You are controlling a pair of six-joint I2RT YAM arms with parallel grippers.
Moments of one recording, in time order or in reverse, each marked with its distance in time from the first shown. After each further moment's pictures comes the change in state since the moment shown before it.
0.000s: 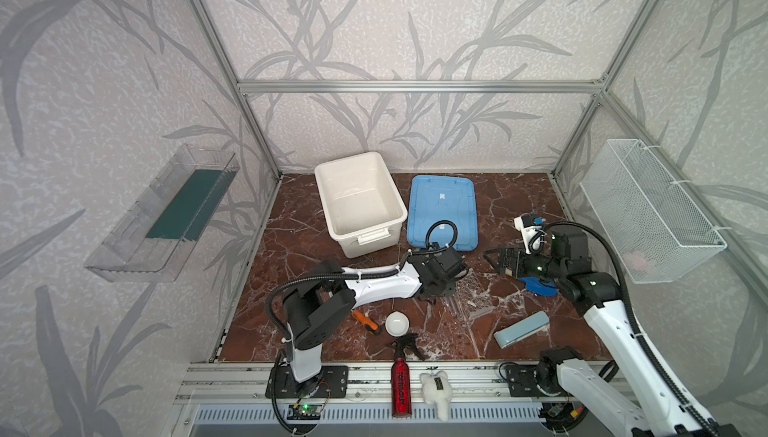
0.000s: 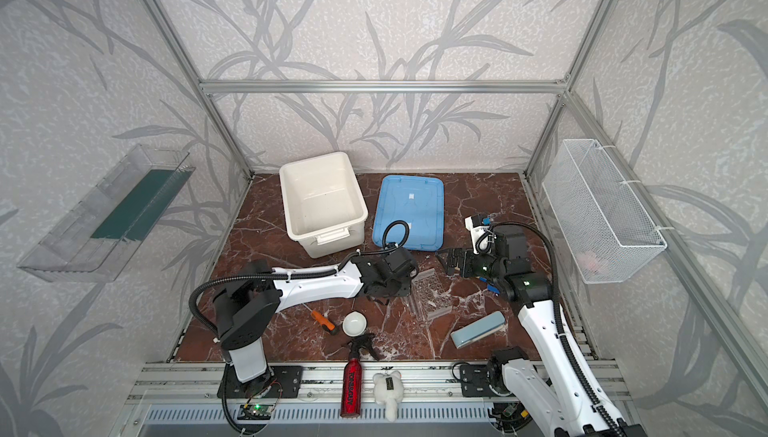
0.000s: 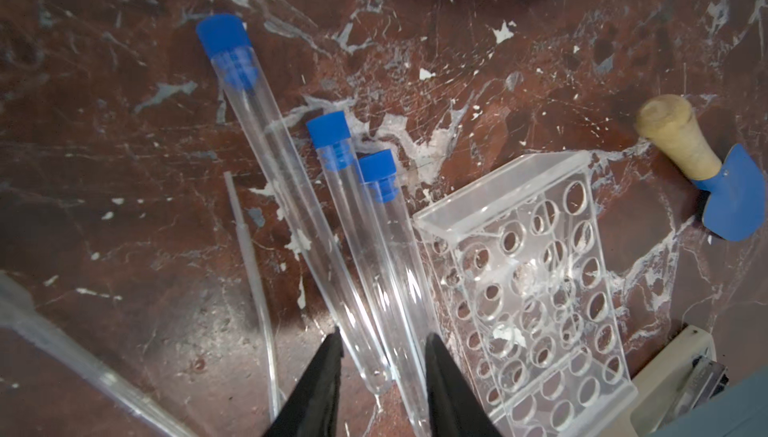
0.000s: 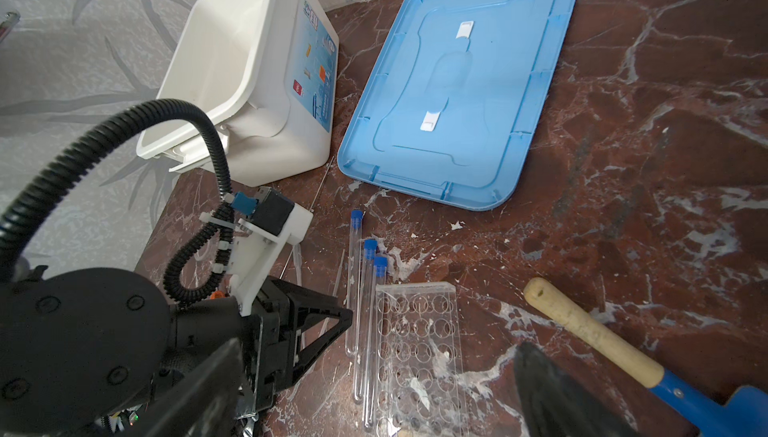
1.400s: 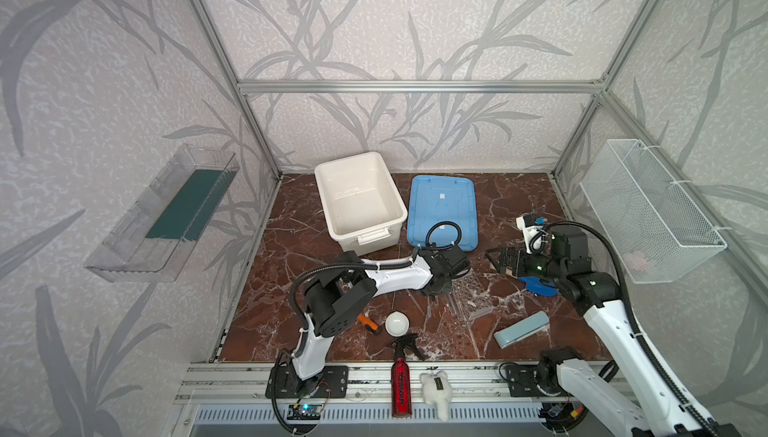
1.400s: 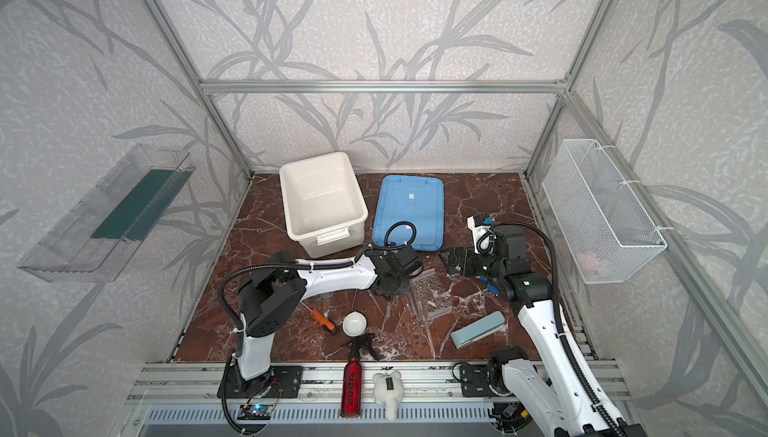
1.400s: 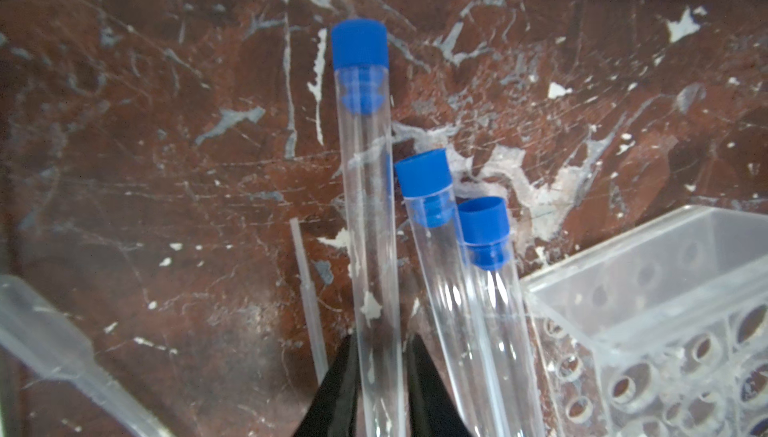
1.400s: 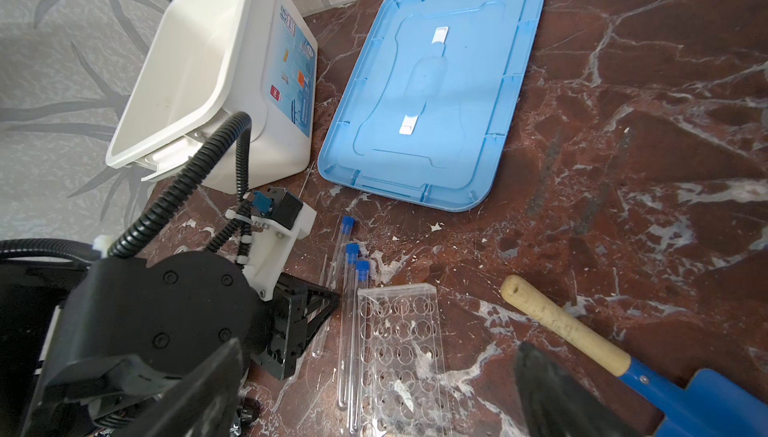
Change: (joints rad) left arm 0.036 0.159 0.134 -0.155 -0.061 0.026; right arm 0.000 0.003 0.000 -0.001 0.055 0.002
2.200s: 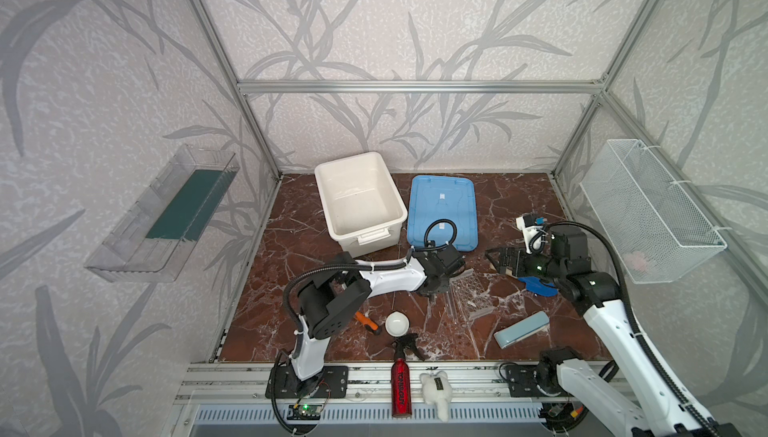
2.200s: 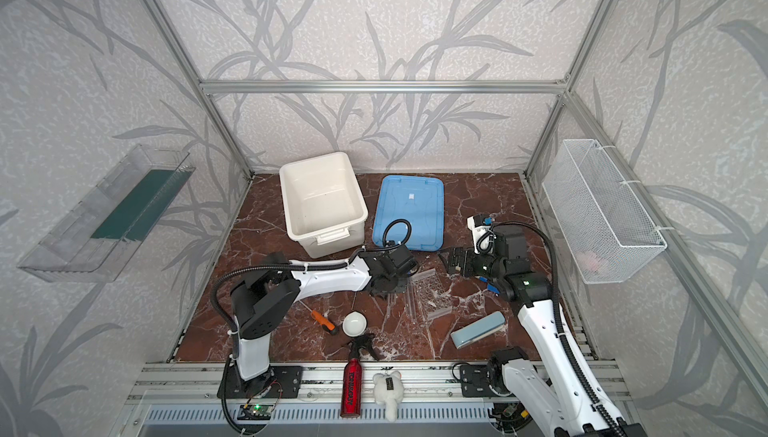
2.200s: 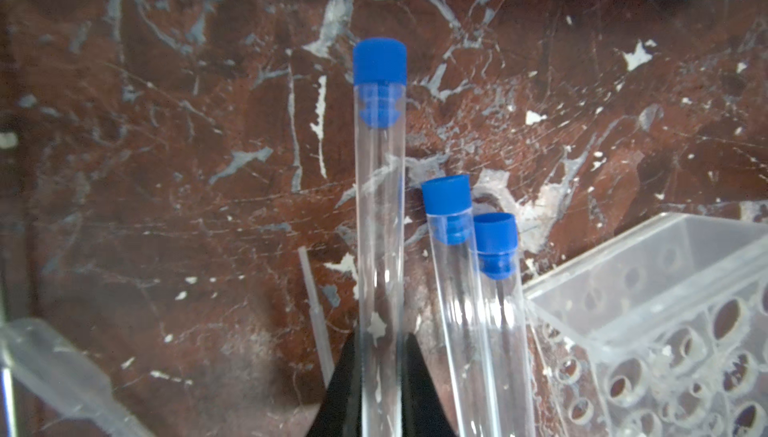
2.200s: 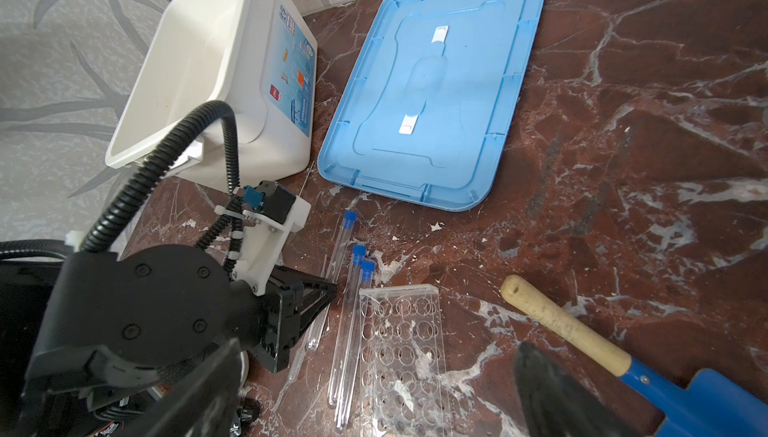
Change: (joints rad) left arm 0.013 -0.077 -0.116 0.134 -0.023 0.077; right arm 0.000 0.004 0.000 0.003 -0.001 0.004
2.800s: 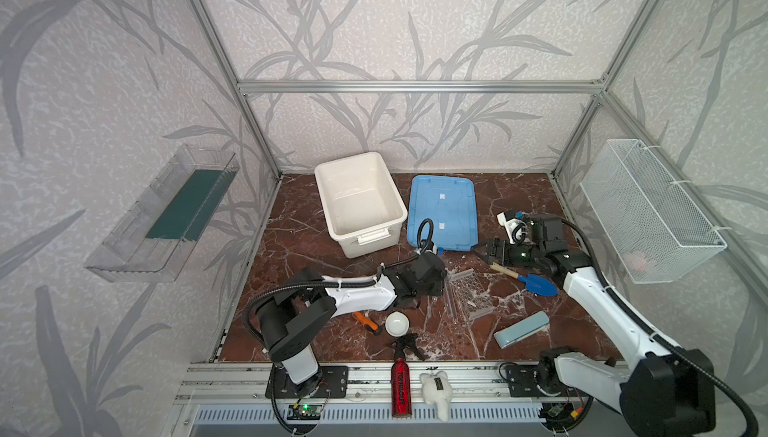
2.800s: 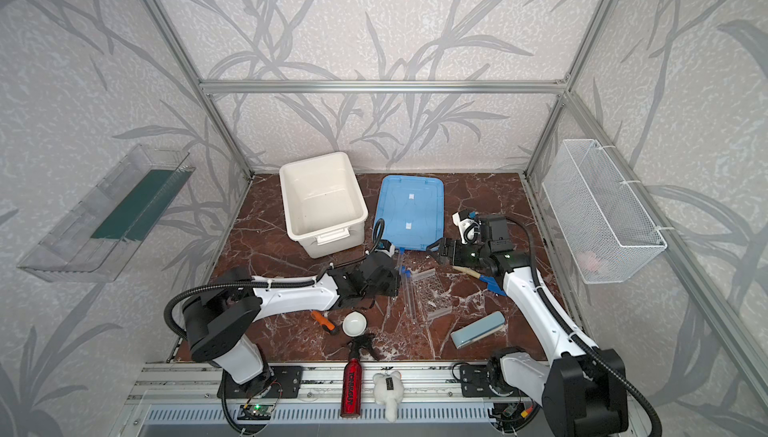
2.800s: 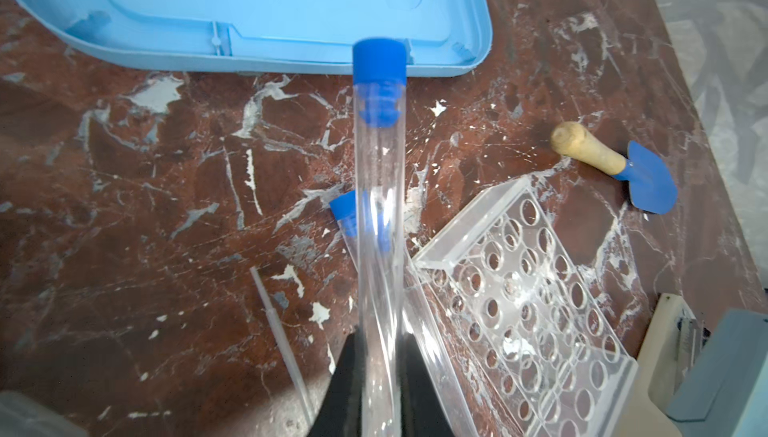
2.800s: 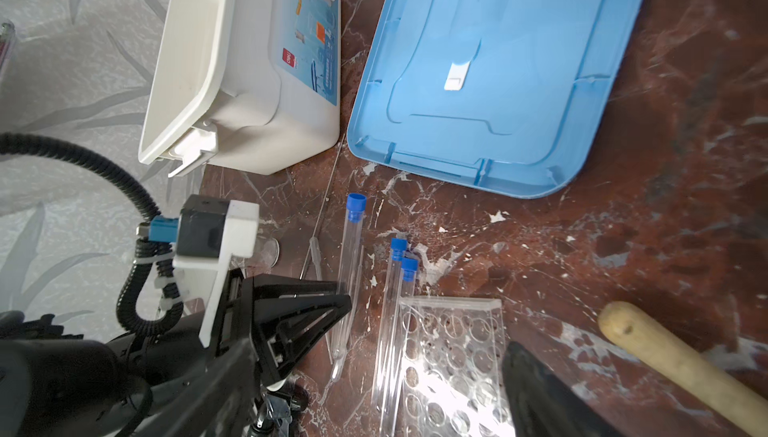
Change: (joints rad) left arm 0.002 -0.256 -0.366 0.525 0.082 0.216; right arm 0.040 0.319 0.038 0.137 -0.194 0.071
